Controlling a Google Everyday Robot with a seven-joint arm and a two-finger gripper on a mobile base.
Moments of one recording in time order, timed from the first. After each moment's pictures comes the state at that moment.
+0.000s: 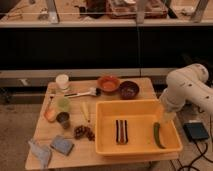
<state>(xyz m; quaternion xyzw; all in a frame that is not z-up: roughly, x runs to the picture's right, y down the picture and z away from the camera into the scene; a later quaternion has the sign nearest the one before) 0.286 0.107 0.684 -0.28 0.02 0.02 0.96</state>
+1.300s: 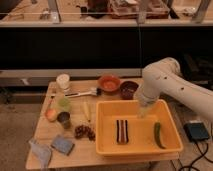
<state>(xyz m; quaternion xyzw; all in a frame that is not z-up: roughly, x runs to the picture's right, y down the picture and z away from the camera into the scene) 0.169 0.083 0.689 -0.28 -0.06 -0.02 0.96</state>
